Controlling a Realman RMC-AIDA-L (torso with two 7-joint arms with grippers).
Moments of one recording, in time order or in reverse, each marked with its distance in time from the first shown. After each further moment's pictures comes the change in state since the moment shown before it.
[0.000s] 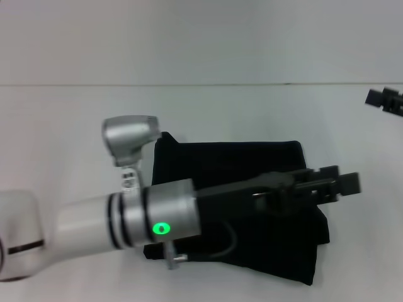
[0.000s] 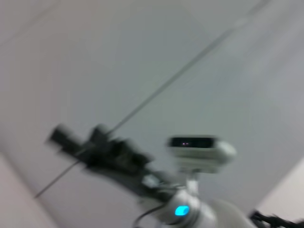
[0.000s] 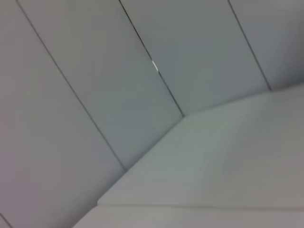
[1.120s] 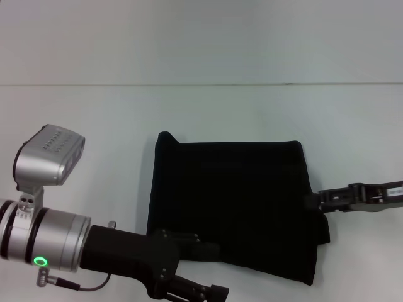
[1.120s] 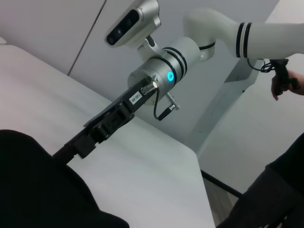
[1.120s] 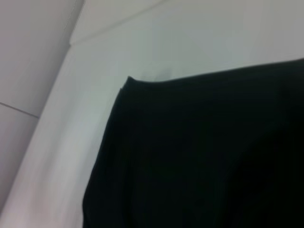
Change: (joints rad) left arm 0.209 0.065 0.313 0.519 0.180 0.229 -0.019; right arm 0.160 -0.030 -0.192 0.194 -0.391 0.053 0.459
